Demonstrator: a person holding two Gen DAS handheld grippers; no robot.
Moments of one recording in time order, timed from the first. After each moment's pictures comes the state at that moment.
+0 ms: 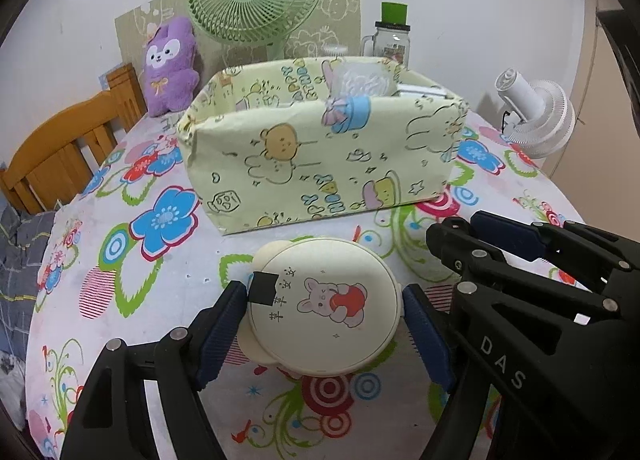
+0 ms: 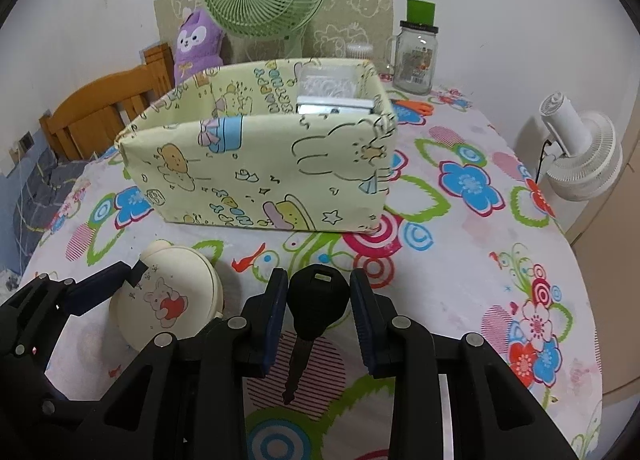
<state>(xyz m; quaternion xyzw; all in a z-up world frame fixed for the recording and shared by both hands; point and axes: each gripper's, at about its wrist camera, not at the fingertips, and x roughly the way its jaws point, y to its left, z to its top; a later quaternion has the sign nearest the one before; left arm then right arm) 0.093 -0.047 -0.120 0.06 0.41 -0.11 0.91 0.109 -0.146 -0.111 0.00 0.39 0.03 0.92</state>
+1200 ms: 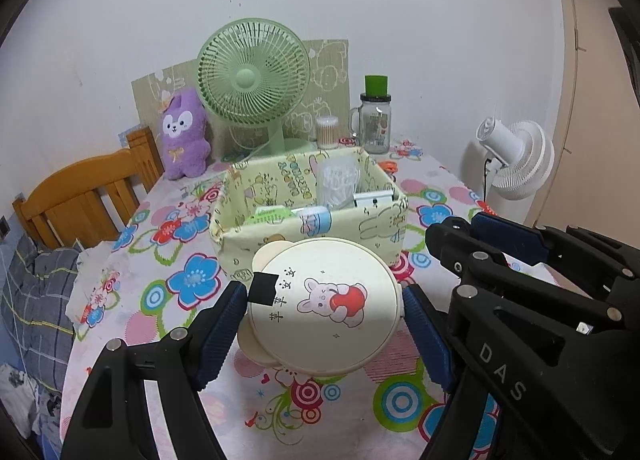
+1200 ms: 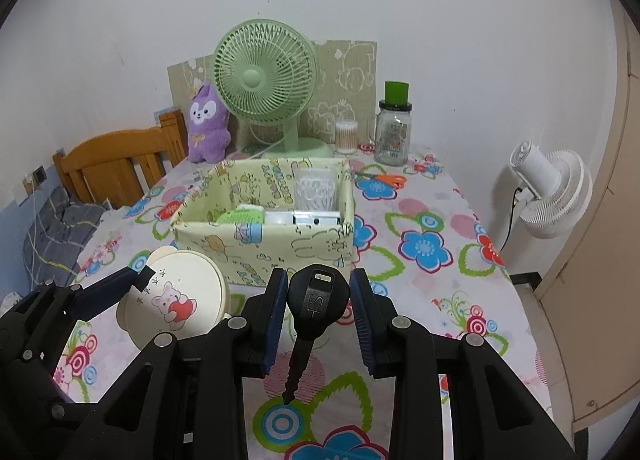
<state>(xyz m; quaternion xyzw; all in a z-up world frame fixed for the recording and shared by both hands) 0.051 -0.061 -0.037 0.06 0.32 -0.11 0.94 0.054 -0.158 -0.025 0.01 0.30 0.02 0.95</state>
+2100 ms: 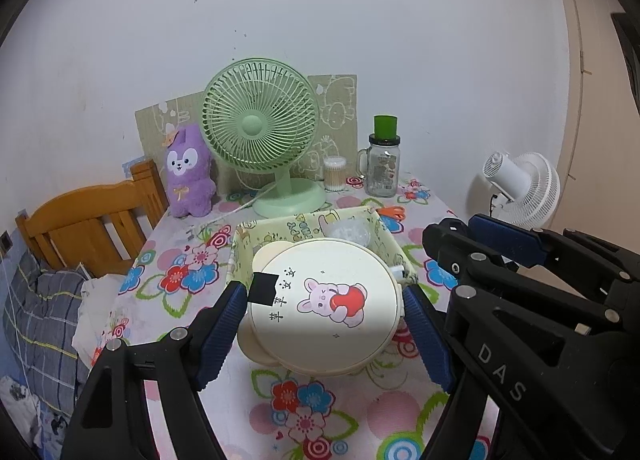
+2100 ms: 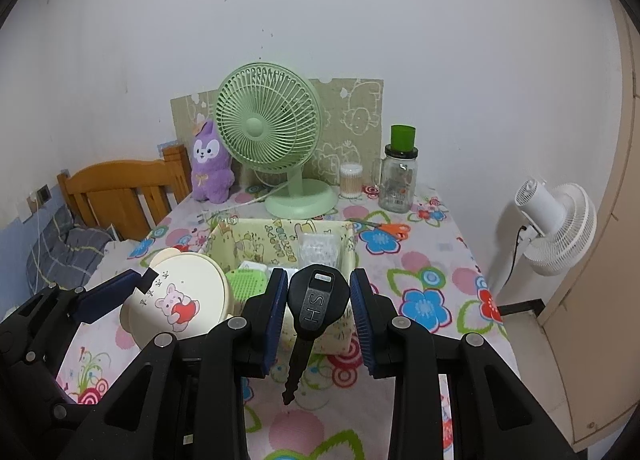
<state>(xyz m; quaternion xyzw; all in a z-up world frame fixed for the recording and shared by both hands) 0.090 -0.061 0.006 0.05 0.29 -0.10 0.95 0.088 -0.161 0.022 0.01 0.26 0.03 0.96</state>
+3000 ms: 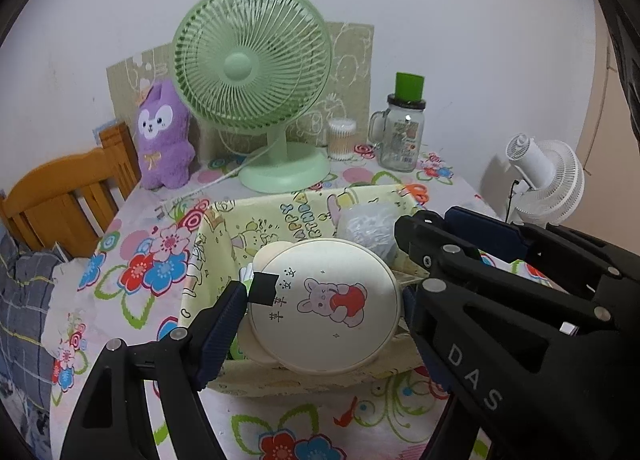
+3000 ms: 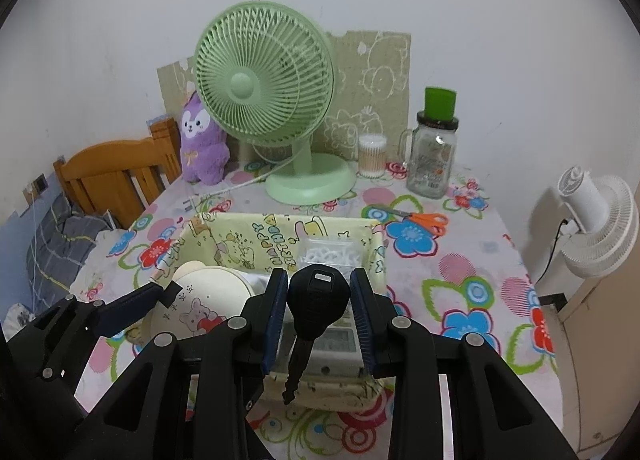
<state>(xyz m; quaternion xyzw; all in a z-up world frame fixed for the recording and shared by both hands) 0.191 -0.065 -0.048 0.03 0.35 -0.11 0.93 0.203 -0.158 -0.025 0.01 0.32 0.06 0.95</state>
